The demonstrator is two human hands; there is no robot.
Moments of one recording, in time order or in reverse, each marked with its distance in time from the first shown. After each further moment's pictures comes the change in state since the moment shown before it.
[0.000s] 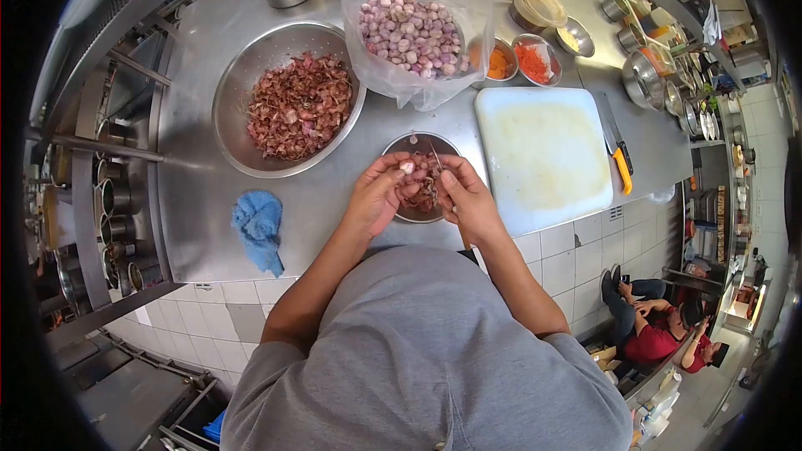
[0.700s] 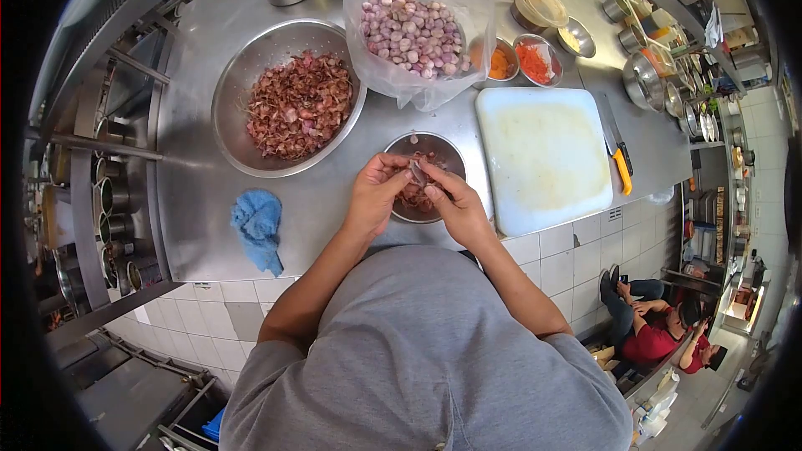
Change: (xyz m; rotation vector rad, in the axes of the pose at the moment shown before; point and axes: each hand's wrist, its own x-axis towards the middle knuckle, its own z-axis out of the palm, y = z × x) left_hand 0.002 -0.005 -0.001 0.230 0.042 0.193; right_hand 0.000 0.015 0.002 -0.704 -0.003 -0.354
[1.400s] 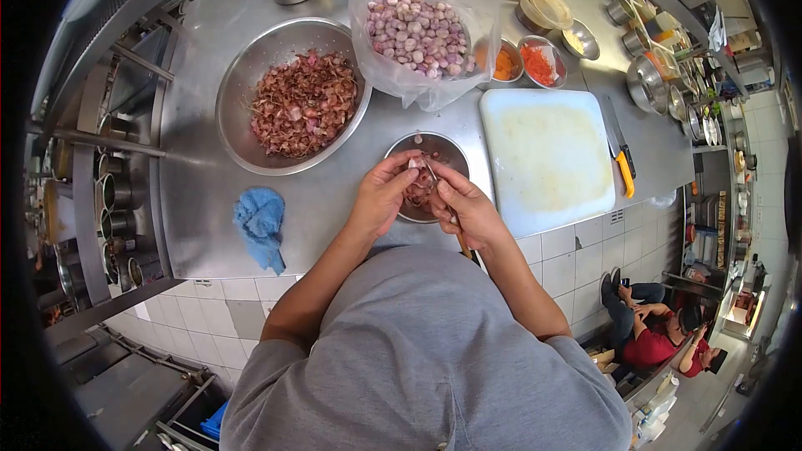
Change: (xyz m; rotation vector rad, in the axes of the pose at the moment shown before) left_hand -0.003 0.000 0.001 -0.072 -0.043 -0.077; right_hand 0.000 -0.015 -0.011 0.830 -0.164 0.492
